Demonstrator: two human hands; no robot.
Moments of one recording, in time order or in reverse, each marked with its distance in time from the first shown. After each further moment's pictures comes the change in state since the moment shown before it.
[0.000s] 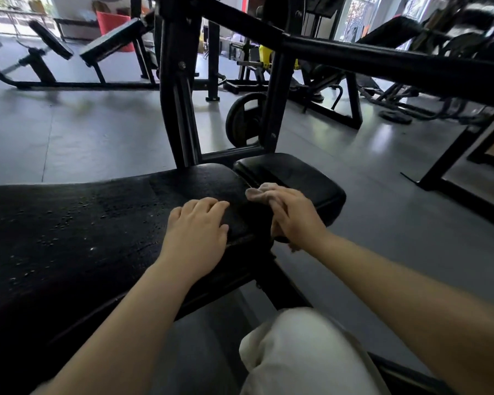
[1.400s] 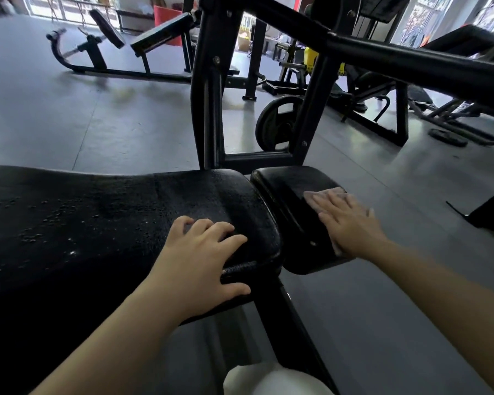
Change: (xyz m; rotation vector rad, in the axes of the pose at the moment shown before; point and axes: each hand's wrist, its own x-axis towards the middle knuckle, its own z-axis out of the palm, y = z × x) left_hand 0.003 0.003 0.012 0.127 -0.039 0.116; right_hand 0.045 0.110 -0.034 -0.536 -0.457 0.291
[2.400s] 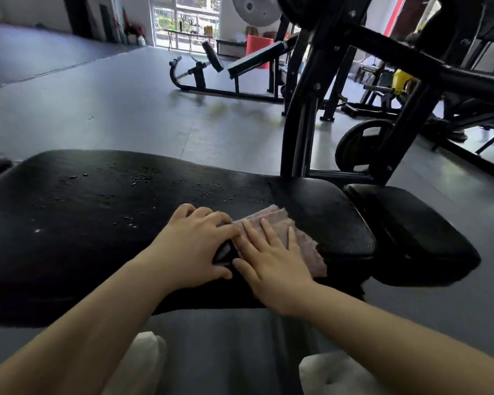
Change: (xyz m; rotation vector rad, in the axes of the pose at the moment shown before) left_hand -0.128 -0.084 -0.075 0.112 -0.105 -0.192; right_hand -0.121 -0.276 0.018 -0.053 -0.113 -0.672
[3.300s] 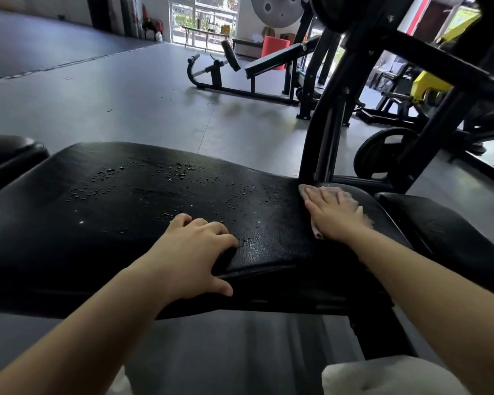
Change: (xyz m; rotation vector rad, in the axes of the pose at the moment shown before) left_hand -0.037 -0.040 0.002 -0.043 -0.194 -0.127; right_hand 0.083 0.078 -0.026 0.067 -0.014 0.448
